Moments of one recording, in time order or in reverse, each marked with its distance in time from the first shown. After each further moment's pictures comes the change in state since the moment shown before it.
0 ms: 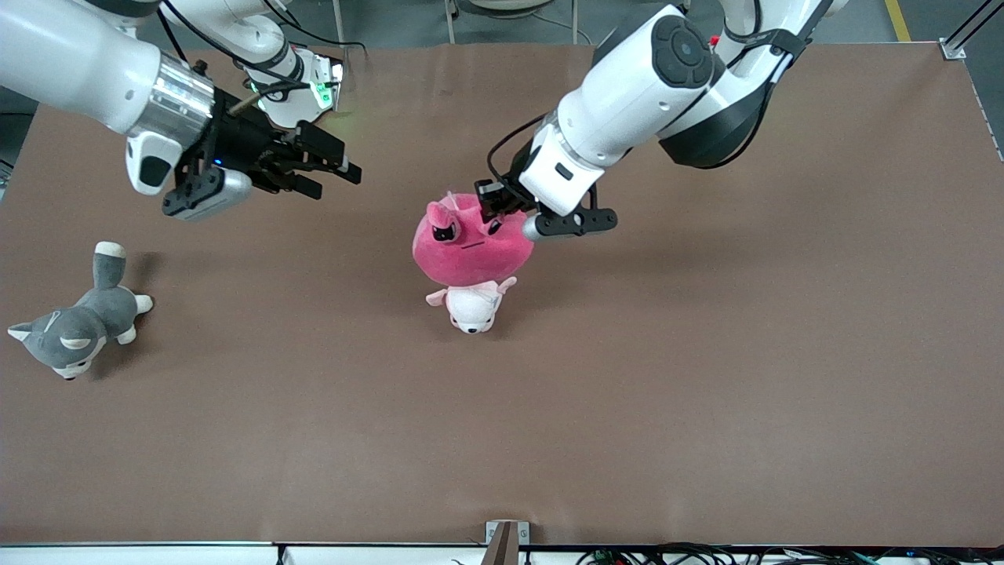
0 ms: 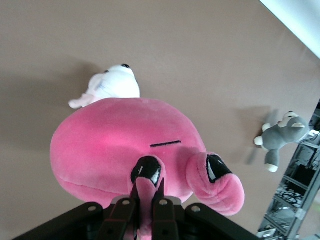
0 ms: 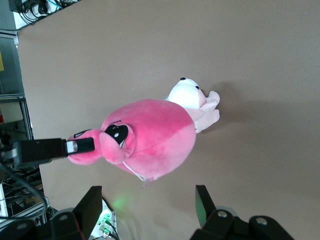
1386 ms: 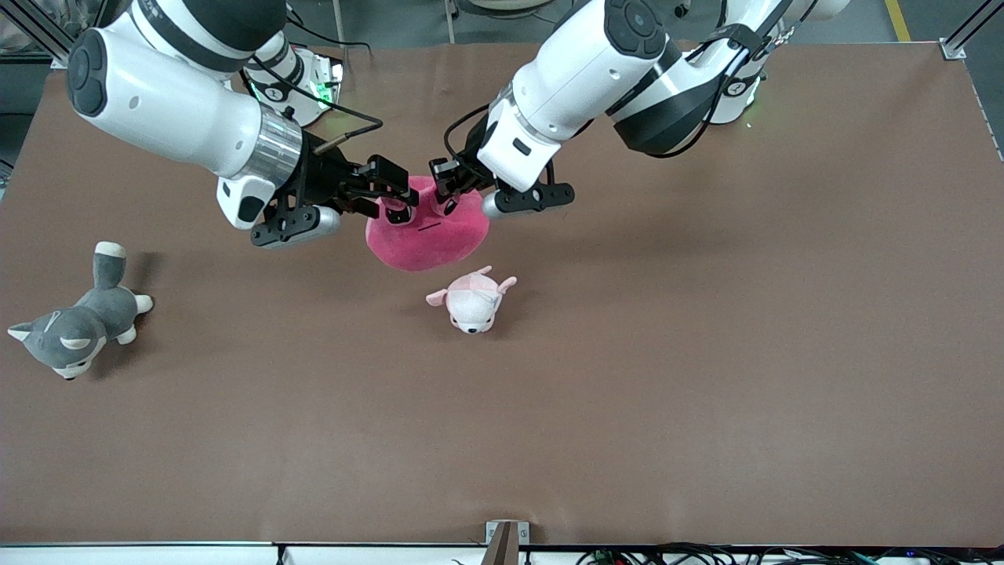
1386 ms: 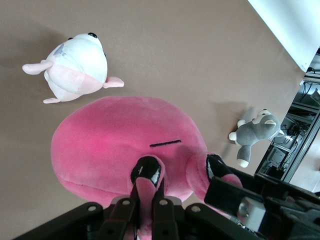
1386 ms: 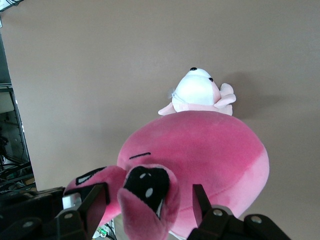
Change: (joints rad) left arm -0.084 0.035 0.000 0.048 0.000 0.069 -0.128; right arm 0.097 0.096 -0.003 0.005 -0.001 0.077 0.026
